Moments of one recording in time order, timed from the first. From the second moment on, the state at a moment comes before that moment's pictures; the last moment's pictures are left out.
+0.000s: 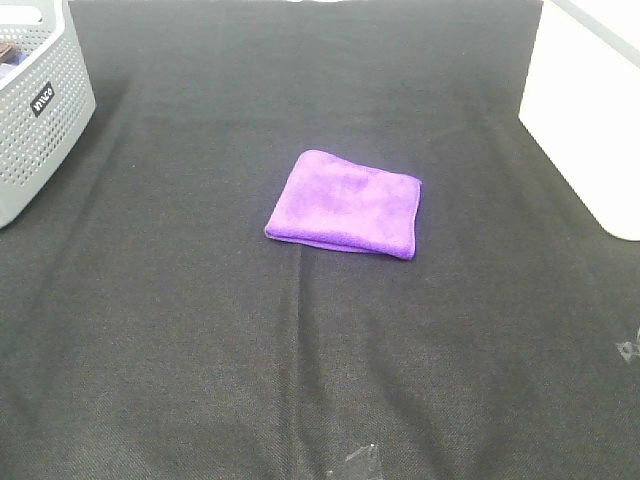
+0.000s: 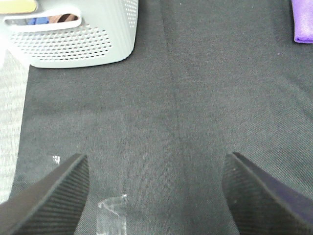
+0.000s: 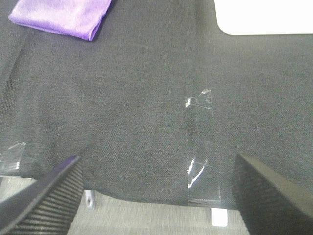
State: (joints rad) left arm -0.06 0.27 -0.63 0.06 1.05 0.03; right arm -0.04 0.14 -0.61 0.15 1.23 -0.11
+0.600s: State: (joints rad) left arm -0.06 0.00 -0.52 0.06 1.08 0.02; right arm -0.04 0.00 -0.46 0.14 1.12 -0.12
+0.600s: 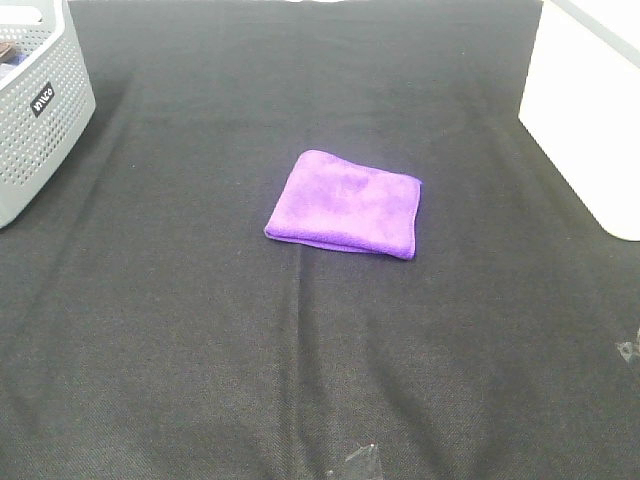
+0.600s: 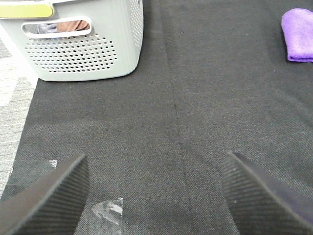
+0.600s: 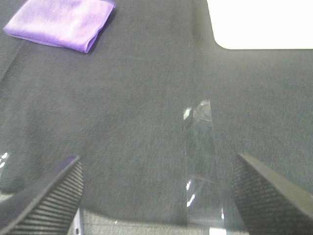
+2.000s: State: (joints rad) left arm 0.02 0.00 -0.52 0.02 1.08 0.02; right arm -0.04 0.00 -0.46 0.14 1.12 -0.12
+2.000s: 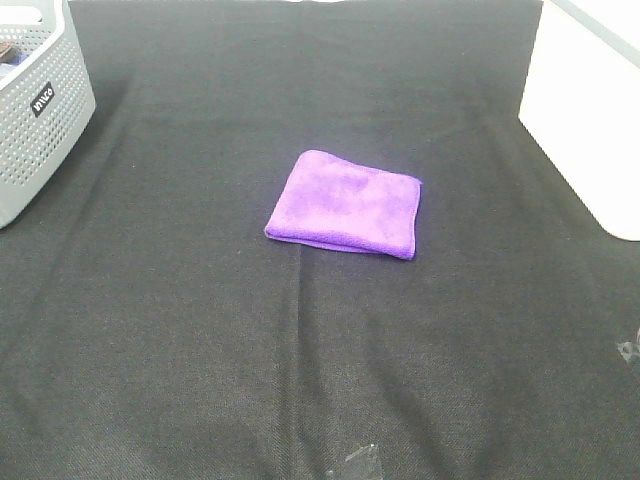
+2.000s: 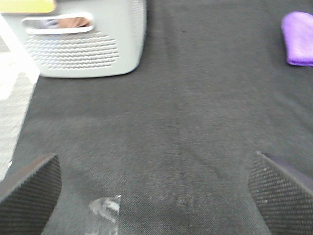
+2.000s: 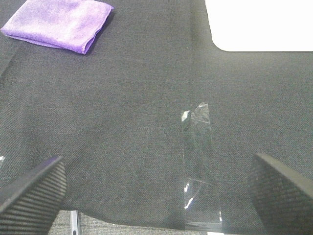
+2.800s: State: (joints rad) left arm 0.03 0.00 -0.52 -0.04 1.08 0.02; right arm -0.04 0.00 -0.46 0.14 1.12 -0.12
